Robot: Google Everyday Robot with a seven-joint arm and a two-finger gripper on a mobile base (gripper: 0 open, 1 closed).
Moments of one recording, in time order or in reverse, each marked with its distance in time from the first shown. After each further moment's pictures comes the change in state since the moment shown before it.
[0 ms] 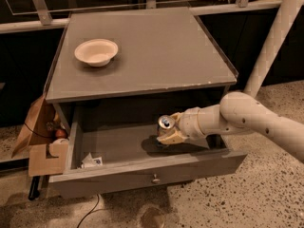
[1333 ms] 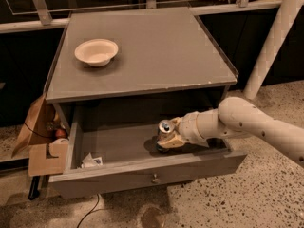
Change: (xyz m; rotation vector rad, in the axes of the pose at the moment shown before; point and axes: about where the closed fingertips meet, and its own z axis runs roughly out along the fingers) arm 0.020 0.005 0.014 -0.017 0.013 0.013
